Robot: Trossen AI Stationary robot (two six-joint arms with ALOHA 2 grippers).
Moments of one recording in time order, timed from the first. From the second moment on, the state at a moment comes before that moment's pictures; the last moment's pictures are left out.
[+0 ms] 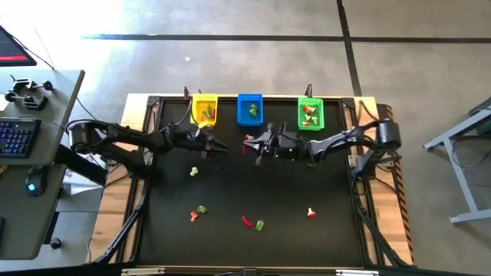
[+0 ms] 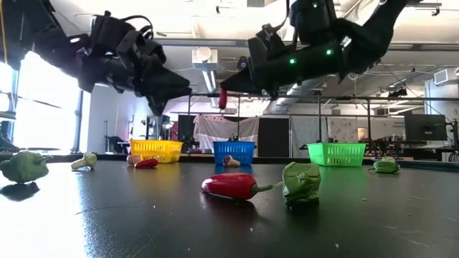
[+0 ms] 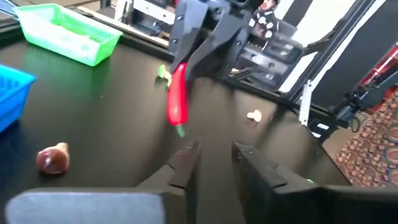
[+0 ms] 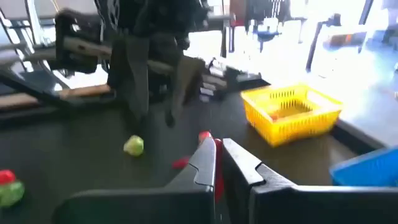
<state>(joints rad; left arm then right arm) 0.37 1.37 0.34 0.82 0.49 -0.28 -0.08 1.72 0.75 0.81 0.18 0.07</state>
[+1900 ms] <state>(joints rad) 0.26 1.44 0.56 0.54 0.26 -0.09 -0.08 1.79 0.81 0.95 0.06 -0.11</state>
